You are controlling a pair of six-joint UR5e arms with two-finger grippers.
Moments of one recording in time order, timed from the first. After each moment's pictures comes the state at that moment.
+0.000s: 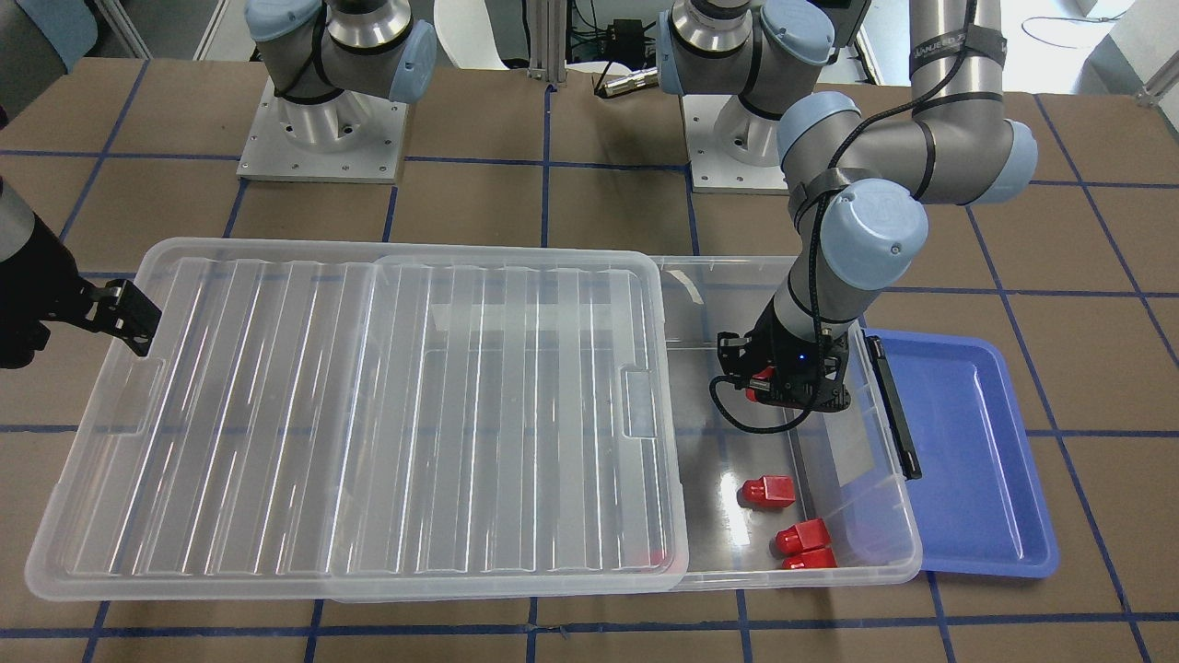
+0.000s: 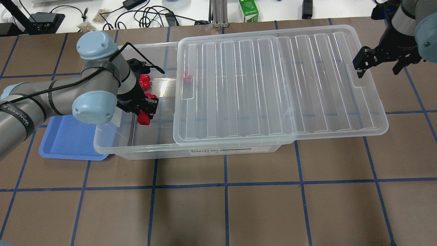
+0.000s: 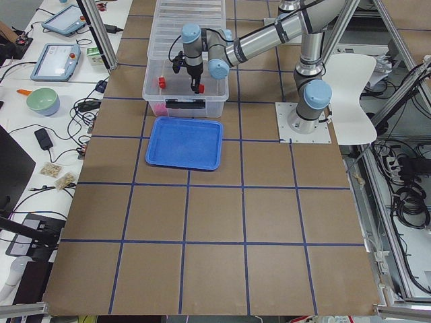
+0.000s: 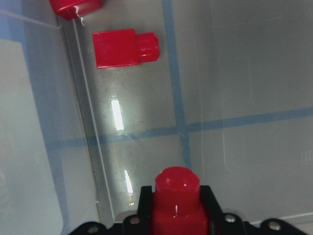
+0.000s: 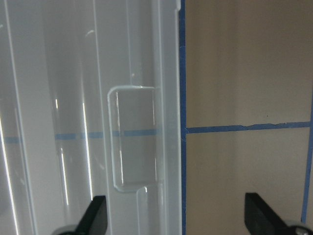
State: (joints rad) left arm -1.54 -1.83 -1.89 -1.03 1.56 0.15; right arm 1.29 -1.43 1.65 -1.82 -1.69 -0.26
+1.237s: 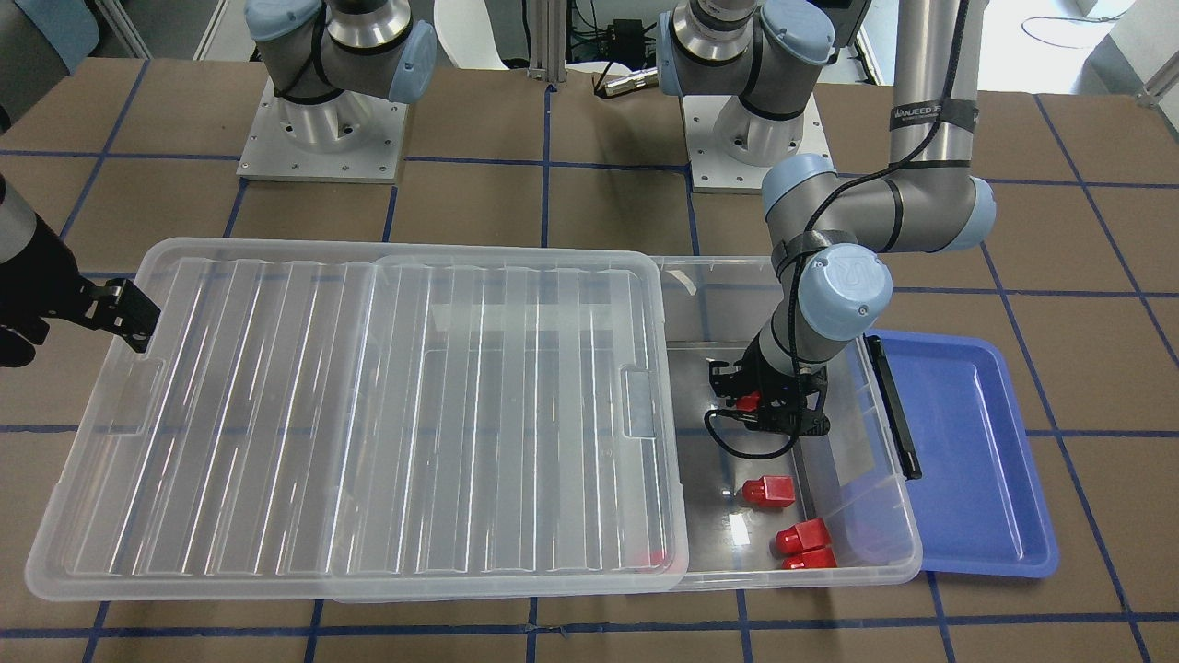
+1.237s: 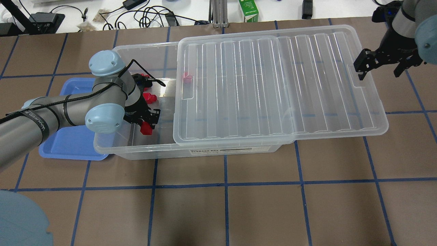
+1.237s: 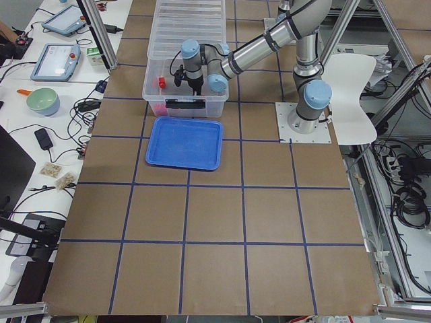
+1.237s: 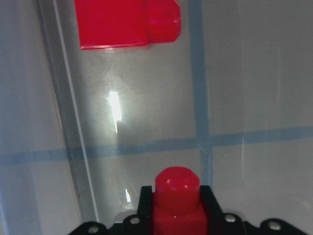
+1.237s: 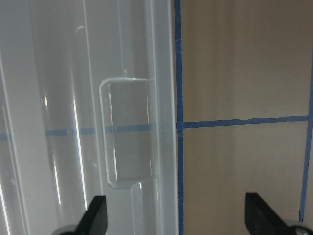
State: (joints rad) left arm -1.51 -1.92 -1.95 -0.94 1.56 0.12; right arm 1.29 -1.43 1.65 -1.81 -1.69 -0.26
